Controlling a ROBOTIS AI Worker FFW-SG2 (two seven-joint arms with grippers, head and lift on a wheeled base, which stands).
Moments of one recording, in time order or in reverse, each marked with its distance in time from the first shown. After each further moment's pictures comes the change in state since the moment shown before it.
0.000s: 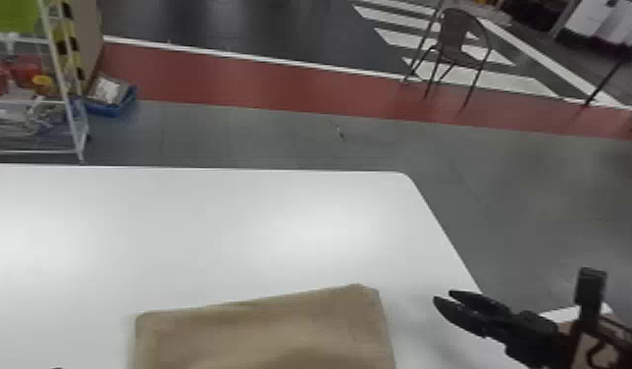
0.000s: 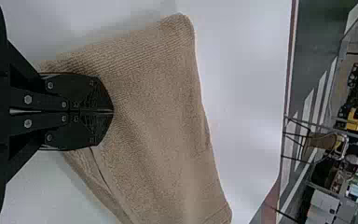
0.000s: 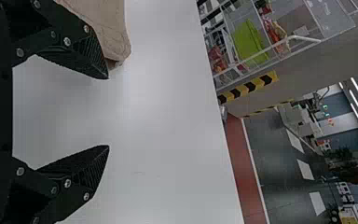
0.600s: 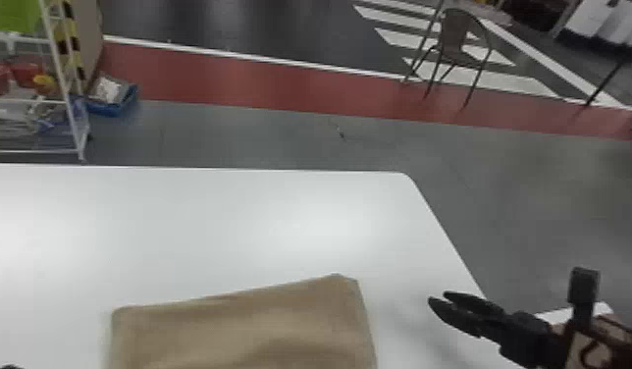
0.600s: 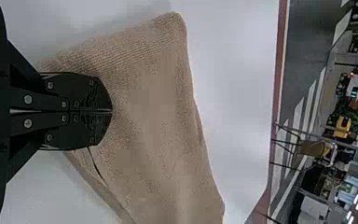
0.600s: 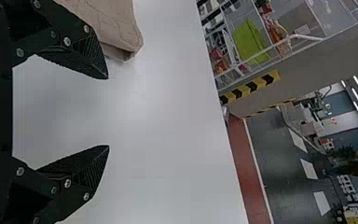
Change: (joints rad) left arm 0.036 0.000 0.086 -0.060 0.045 -0.032 -0.067; right arm -0.003 0.007 0.016 -0.004 0.001 0.033 -0.008
